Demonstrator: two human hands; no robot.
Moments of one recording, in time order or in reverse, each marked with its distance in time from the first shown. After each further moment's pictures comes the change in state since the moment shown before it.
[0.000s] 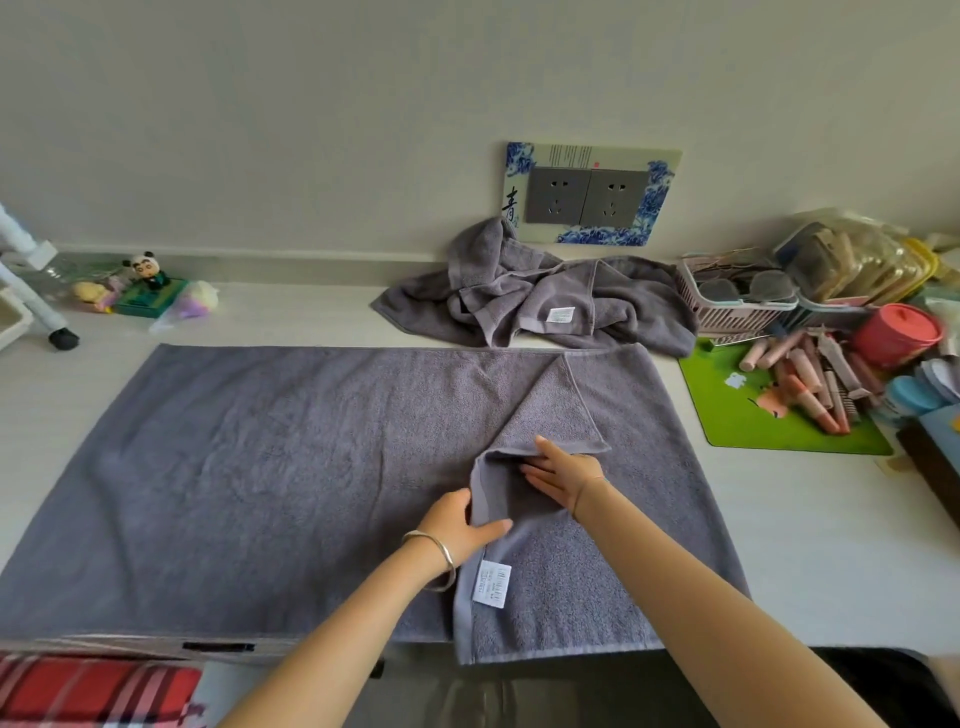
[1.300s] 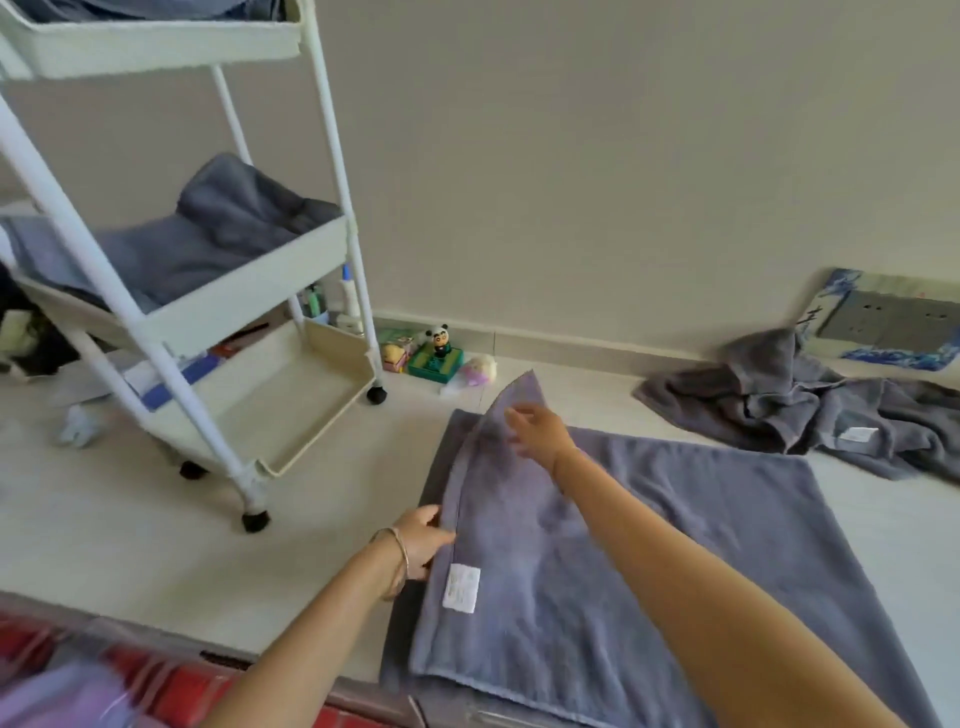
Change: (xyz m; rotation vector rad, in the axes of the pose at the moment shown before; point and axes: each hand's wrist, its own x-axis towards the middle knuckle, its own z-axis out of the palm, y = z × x) left_hand -0.092 -0.209 -0.378 -0.525 0.116 -0.329; right_hand -0.056 0.051 0.461 -0.701 -0.236 -0.525
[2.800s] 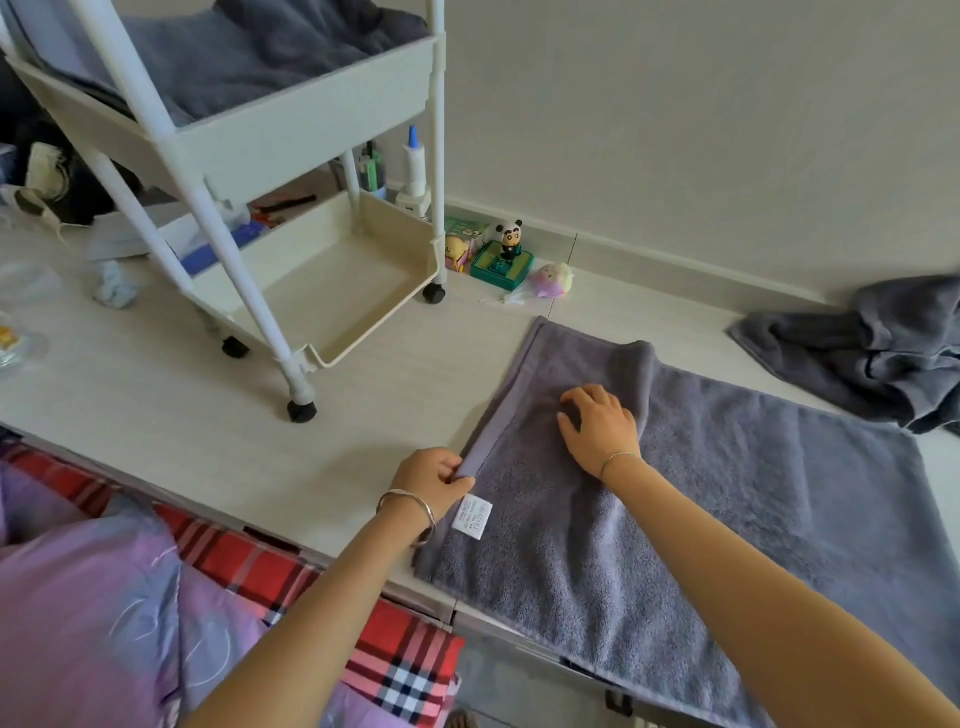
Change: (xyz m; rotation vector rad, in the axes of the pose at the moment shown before) left_hand 0.042 -0.078 -0.039 0.390 0.311 0.240; right_hand 0.011 0.096 0.037 -0.979 -0.008 -0.271
